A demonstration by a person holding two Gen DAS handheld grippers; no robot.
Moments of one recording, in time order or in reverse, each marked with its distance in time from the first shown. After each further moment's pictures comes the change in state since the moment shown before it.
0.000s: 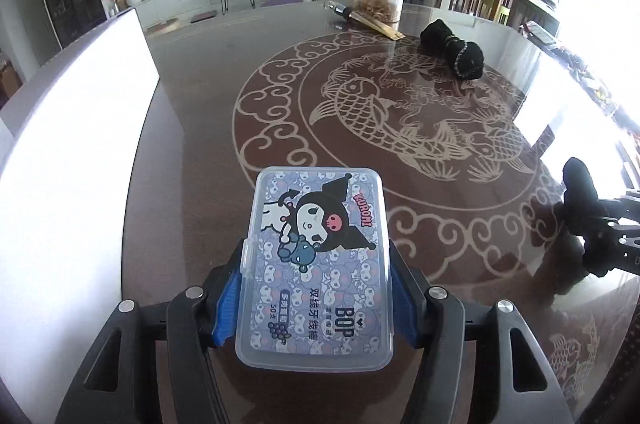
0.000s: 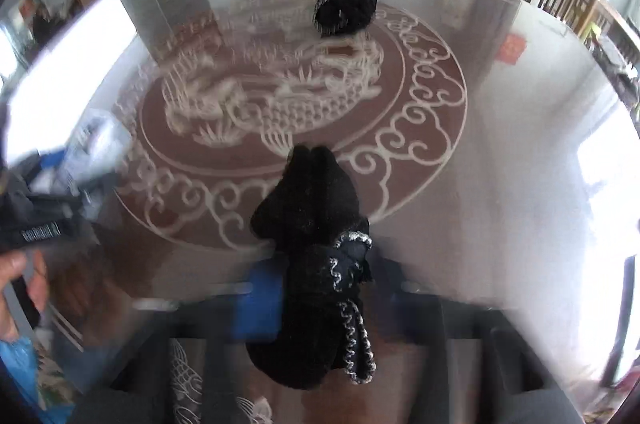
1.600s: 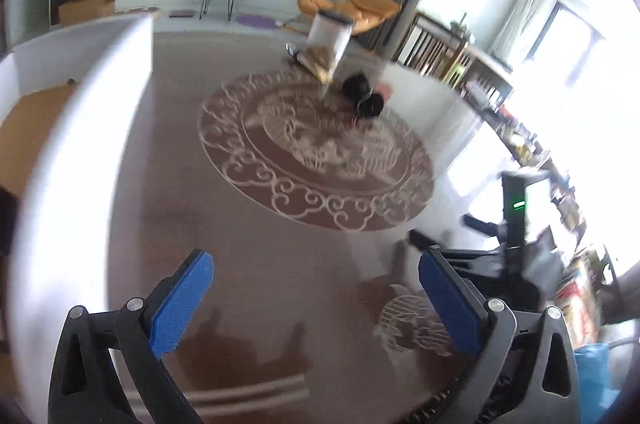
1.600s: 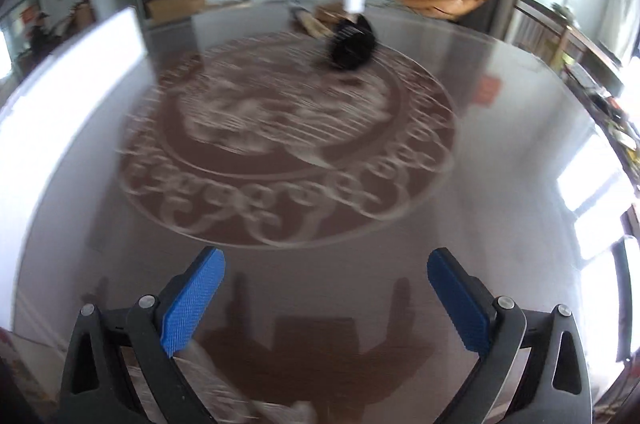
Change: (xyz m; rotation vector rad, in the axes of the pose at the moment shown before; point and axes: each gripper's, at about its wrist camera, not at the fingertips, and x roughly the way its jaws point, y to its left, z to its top) left arm -0.094 -0.055 -0.027 -0.149 -0.065 -0.227; right arm 0.003 0.011 -0.035 0.024 -0.202 -0.130
